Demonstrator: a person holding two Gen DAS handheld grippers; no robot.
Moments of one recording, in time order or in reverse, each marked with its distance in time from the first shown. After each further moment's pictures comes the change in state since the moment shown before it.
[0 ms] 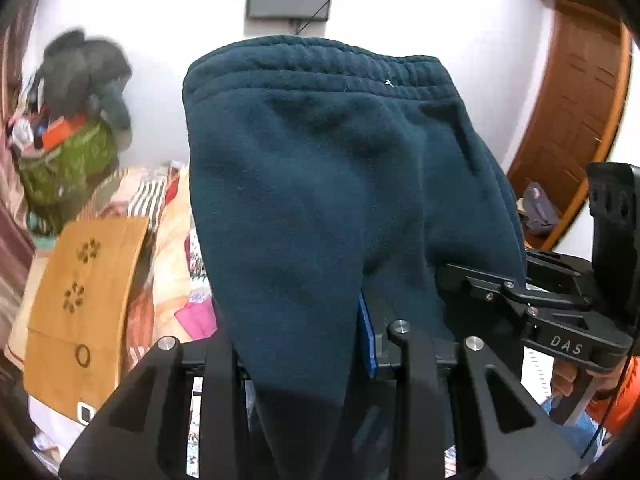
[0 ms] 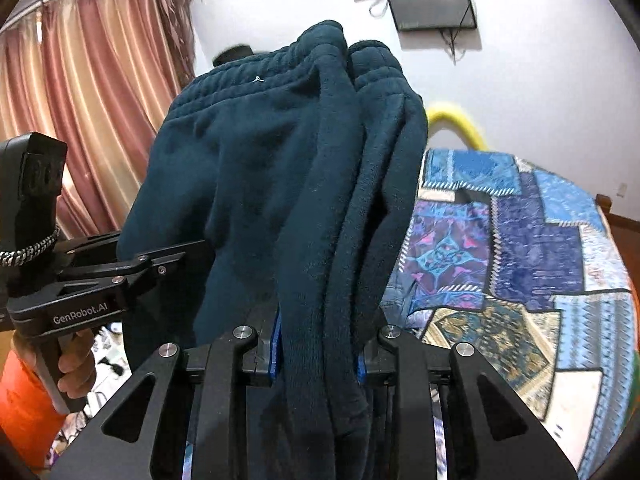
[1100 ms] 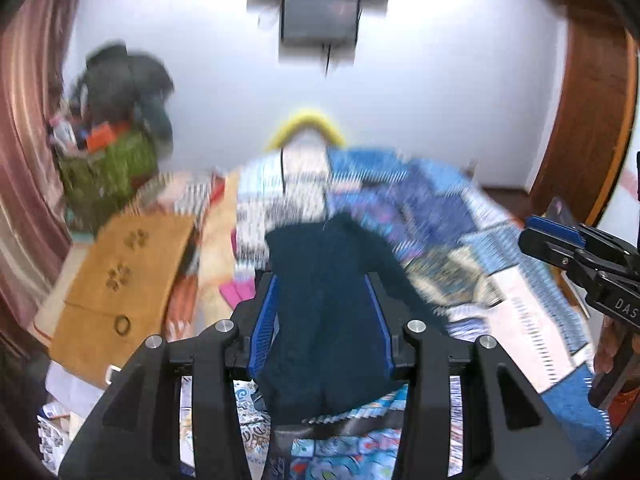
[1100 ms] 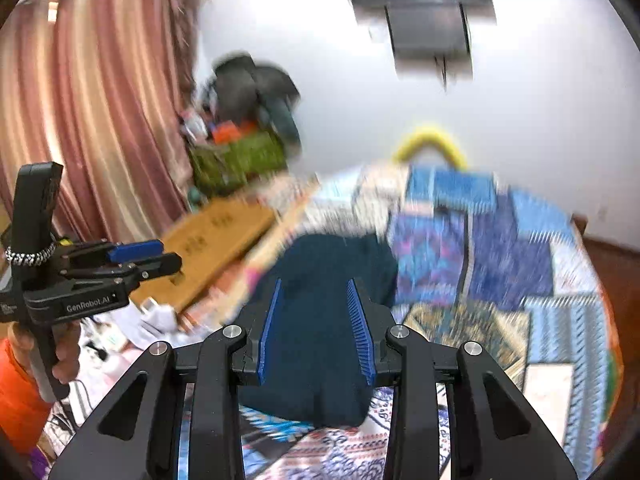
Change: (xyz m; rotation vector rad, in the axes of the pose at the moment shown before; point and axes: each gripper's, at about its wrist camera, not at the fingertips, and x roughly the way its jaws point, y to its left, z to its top) left arm -0.116 -0.010 -0.051 -0.003 -0.140 0.123; right arm -0.130 0.040 -0.031 -0.118 -0.178 -0.066
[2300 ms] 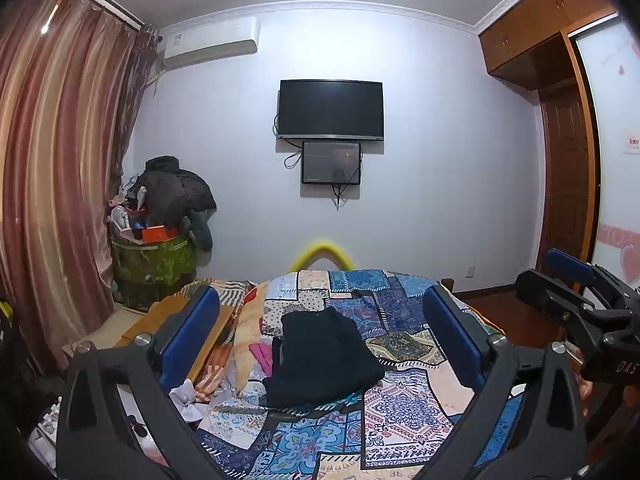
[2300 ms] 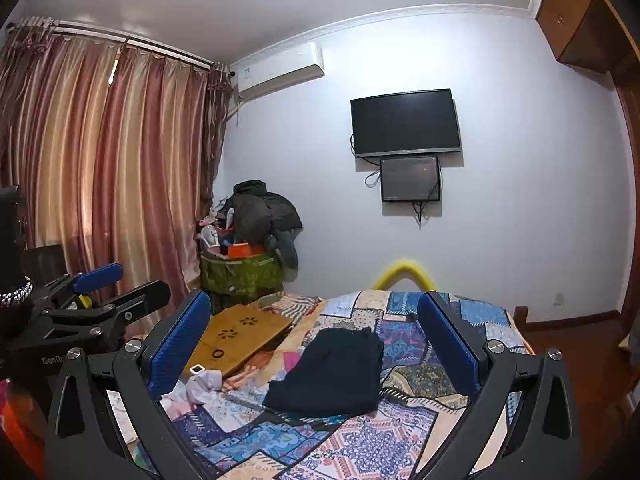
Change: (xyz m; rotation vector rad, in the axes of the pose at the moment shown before) left arm -0.275 -0.078 -0.088 -0.029 -0.469 0.101; right arm -0.205 0.109 -0.051 -0.050 -0.407 -0.119
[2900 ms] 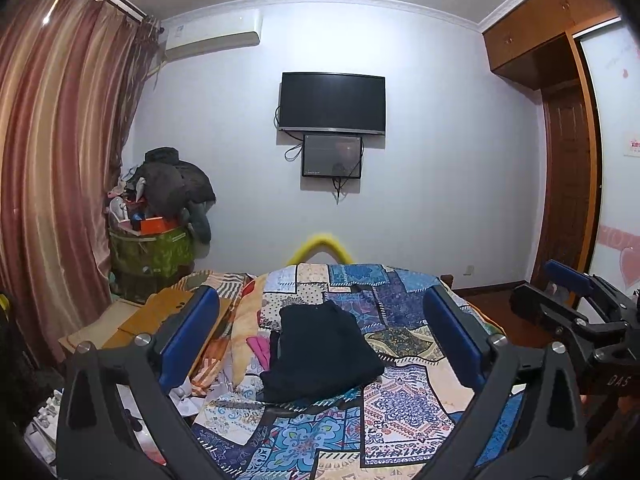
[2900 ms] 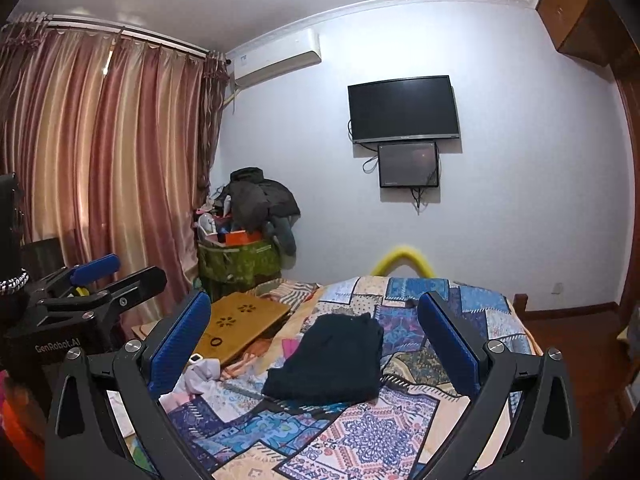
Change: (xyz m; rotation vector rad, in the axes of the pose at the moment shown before) left arm 0.009 0.003 -0.006 -0.013 0.026 -0.005; right arm 0.006 -0.004 -0.011 0.007 0.048 -0.010
